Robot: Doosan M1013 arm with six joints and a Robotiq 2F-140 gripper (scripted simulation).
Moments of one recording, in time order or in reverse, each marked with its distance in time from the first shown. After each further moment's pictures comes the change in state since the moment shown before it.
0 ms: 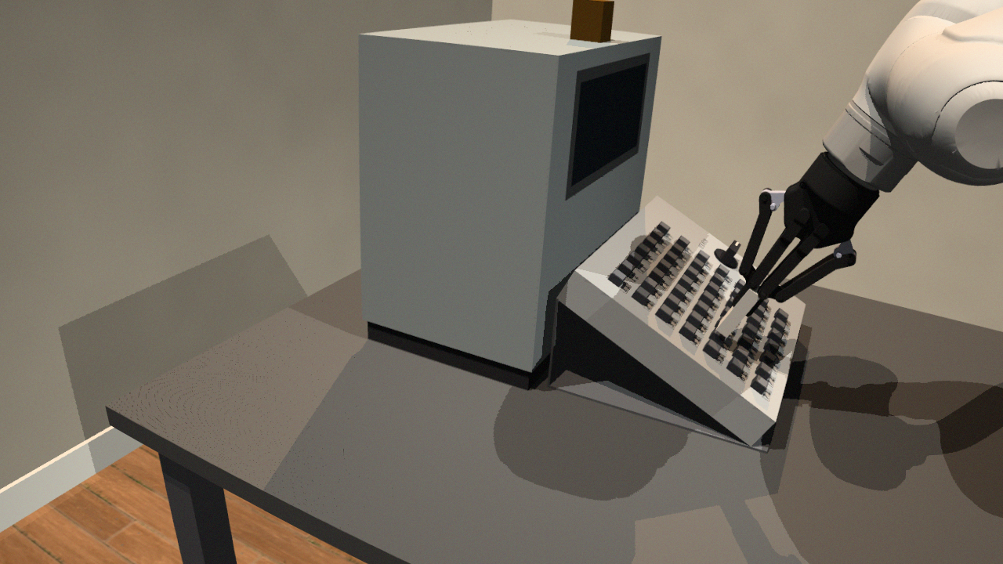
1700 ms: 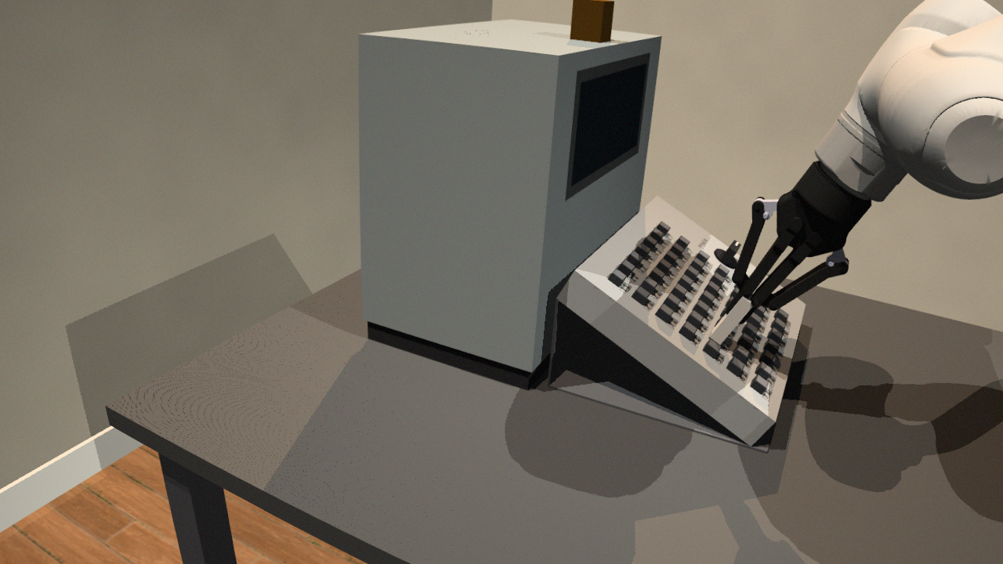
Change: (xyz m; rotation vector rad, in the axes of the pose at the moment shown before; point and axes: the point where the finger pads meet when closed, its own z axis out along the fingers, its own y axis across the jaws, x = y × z) arm 0.000 0.000 0.012 0.000 0.000 -0.002
